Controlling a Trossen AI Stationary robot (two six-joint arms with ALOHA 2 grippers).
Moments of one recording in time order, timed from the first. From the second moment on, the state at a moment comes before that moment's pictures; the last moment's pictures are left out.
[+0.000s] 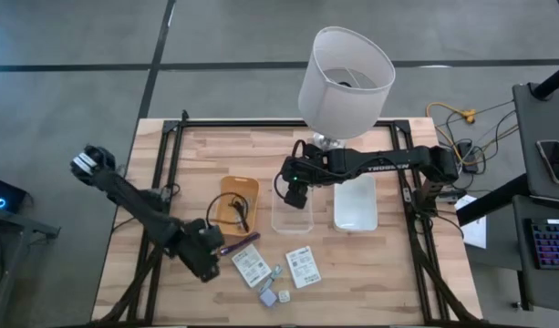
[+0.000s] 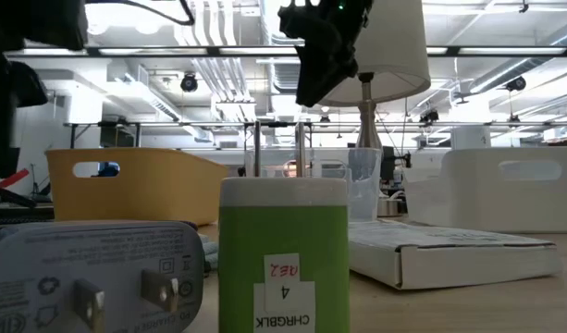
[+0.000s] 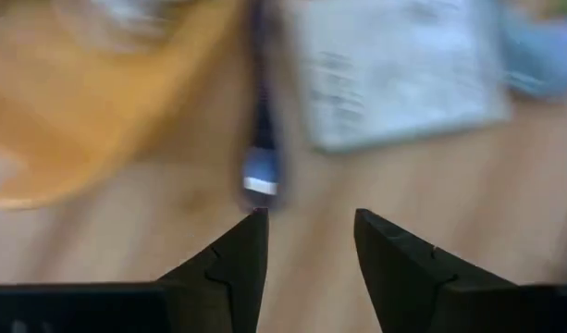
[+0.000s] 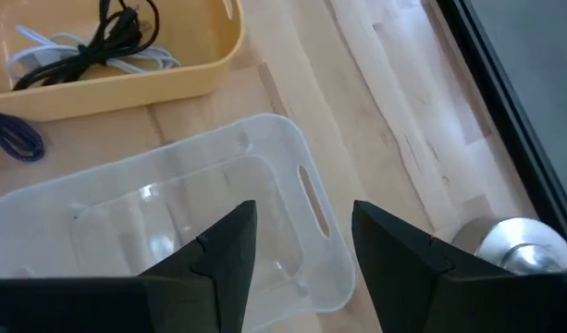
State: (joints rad) left arm -0.69 1.37 0.88 -0.76 -0.24 -1.17; right arm -0.02 1.80 1.60 -0.87 0.32 0.25
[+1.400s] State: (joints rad) left arm -0.66 1.67 0.88 -0.61 -0.32 -1.25; right arm -0.06 1.80 1.60 -0.88 0.32 0.21
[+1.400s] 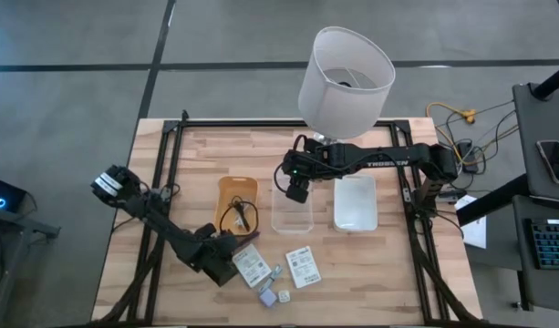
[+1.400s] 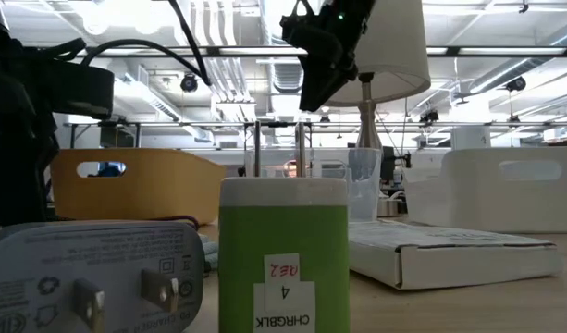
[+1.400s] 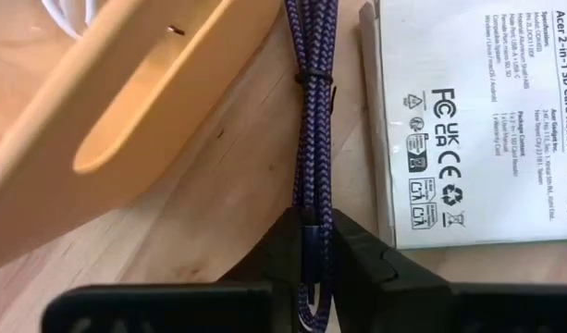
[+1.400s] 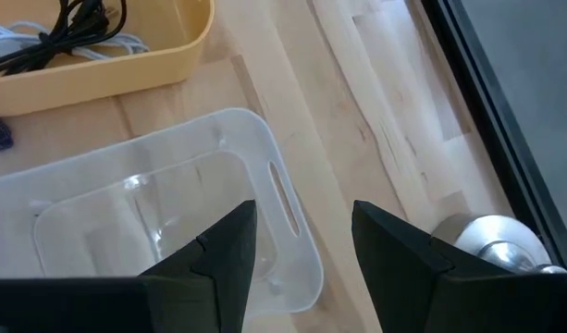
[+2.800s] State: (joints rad) left arm -0.70 1.03 0.72 -0.51 -0.69 -1.75; right arm -0.05 1.80 1.60 -0.88 0.32 0.23
